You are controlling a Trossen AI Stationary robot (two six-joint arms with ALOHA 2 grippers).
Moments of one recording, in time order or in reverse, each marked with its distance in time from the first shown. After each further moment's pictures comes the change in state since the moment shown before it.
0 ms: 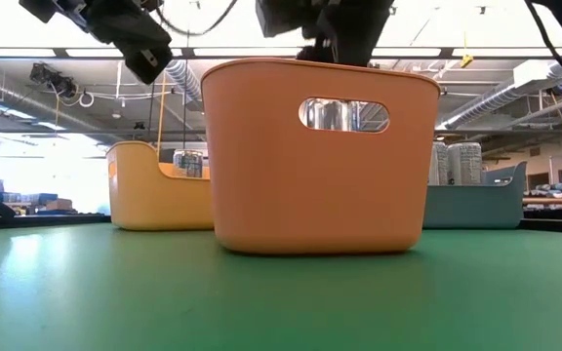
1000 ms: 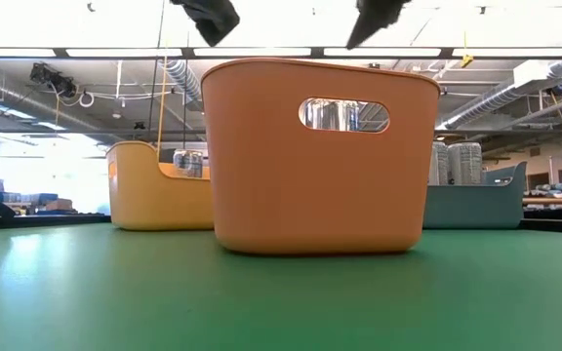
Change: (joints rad) left arm 0.000 0.500 0.652 -0.492 0.025 0.255; right arm 0.020 -0.604 -0.574 0.510 0.248 0.078
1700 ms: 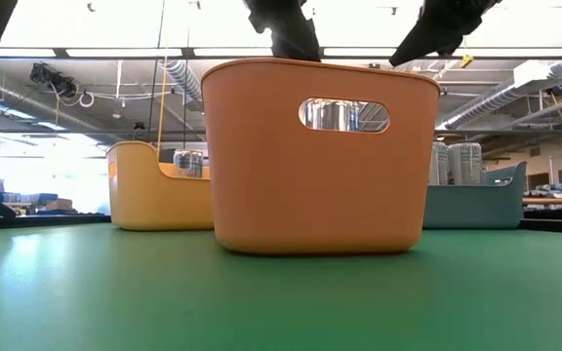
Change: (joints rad) left arm -0.055 0.487 0.422 -0.091 -0.111 0.042; right arm 0.067 -0.444 -0.606 0.443 0.143 0.110
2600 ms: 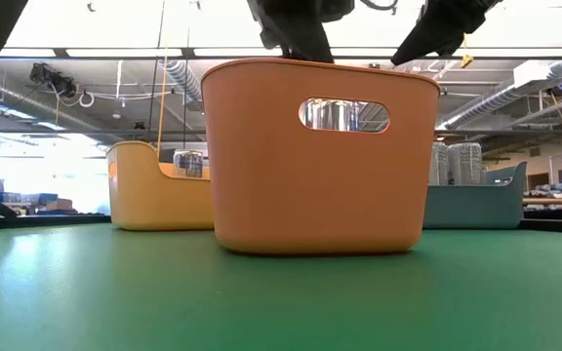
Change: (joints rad) left arm -0.045 0.090 0.014 0.024 -0.066 -0.160; right arm 0.019 0.009 0.000 0.004 -0.019 0.008
